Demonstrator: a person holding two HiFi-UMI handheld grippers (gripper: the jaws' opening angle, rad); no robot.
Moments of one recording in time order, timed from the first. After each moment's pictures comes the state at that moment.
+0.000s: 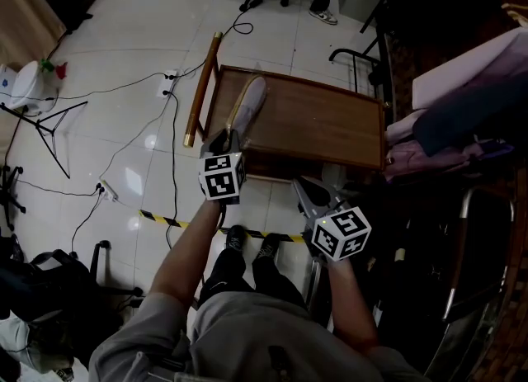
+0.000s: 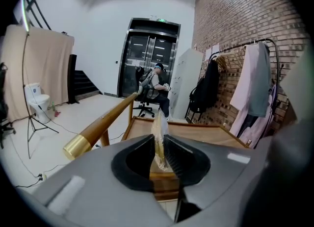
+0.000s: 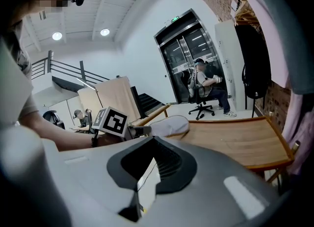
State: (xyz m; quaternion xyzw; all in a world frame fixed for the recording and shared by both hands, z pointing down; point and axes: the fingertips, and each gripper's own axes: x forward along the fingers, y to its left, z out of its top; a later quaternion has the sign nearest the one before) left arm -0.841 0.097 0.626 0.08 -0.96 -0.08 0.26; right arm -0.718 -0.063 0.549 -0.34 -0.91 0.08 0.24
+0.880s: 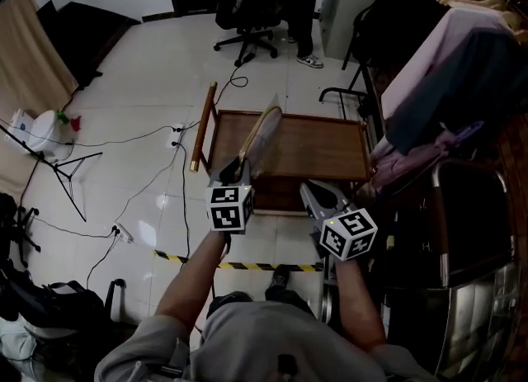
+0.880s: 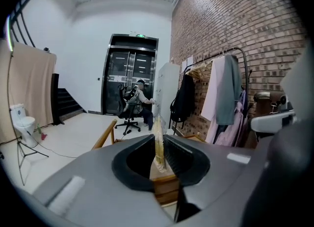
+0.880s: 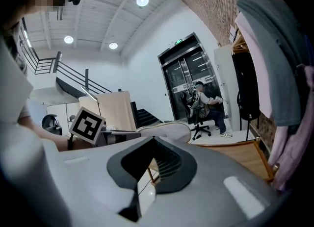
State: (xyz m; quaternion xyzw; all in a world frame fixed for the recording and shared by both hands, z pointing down) left arm -0.761 0.034 0.496 0.16 -0.97 -0.02 0.18; right arm -0.681 -0.109 0.459 -0.32 -0.93 0.08 0.14
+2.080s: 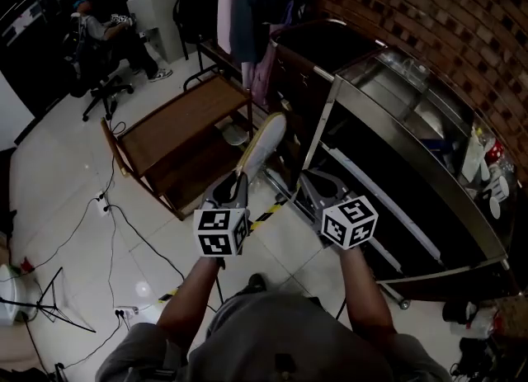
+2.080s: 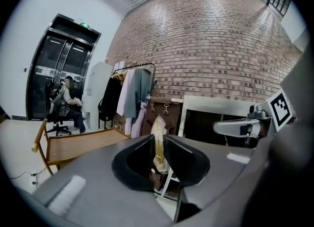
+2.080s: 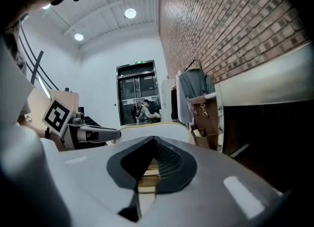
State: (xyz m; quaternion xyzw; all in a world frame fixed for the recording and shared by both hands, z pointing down) left arm -0.398 -0.049 0.439 0.56 -0.82 0.00 0.14; right arm -0.290 -0.140 0.427 0.05 -0.99 0.07 0.08
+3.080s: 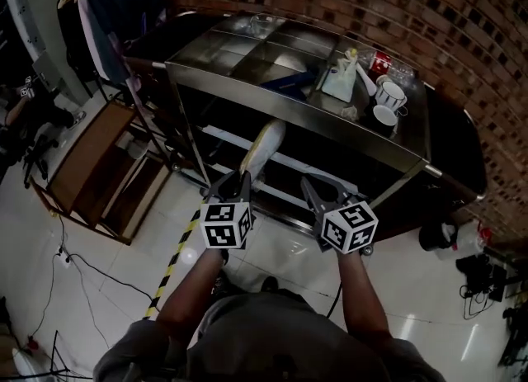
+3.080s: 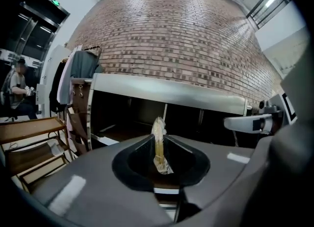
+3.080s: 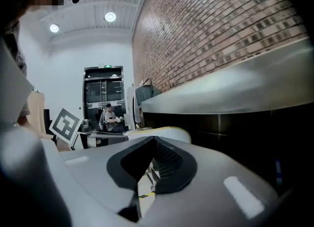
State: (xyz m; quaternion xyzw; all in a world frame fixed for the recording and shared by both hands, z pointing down) left arm -0.060 -0.201 0.461 0.71 -0.69 0.03 0.16; right arm 0.081 -0.219 0.426 0.27 -0.96 0.09 0.07
